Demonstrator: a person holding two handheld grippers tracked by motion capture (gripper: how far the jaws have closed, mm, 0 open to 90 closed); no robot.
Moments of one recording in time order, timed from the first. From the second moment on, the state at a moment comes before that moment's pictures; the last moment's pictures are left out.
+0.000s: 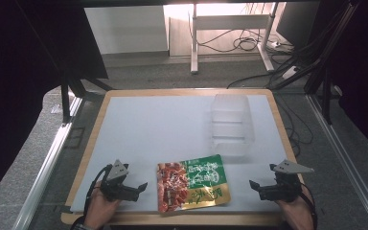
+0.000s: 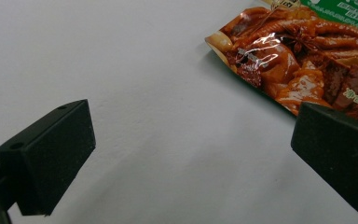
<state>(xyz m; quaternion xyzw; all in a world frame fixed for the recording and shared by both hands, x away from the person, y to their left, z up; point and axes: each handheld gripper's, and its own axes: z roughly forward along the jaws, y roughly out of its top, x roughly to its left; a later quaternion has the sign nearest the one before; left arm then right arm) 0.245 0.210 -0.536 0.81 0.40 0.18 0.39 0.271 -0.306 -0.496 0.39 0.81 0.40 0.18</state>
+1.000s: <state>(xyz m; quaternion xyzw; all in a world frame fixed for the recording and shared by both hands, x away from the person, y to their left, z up) 0.245 0.208 -0.536 0.82 0.39 0.17 0.39 0.272 -0.284 -0.498 0.37 0.82 0.41 0.17</state>
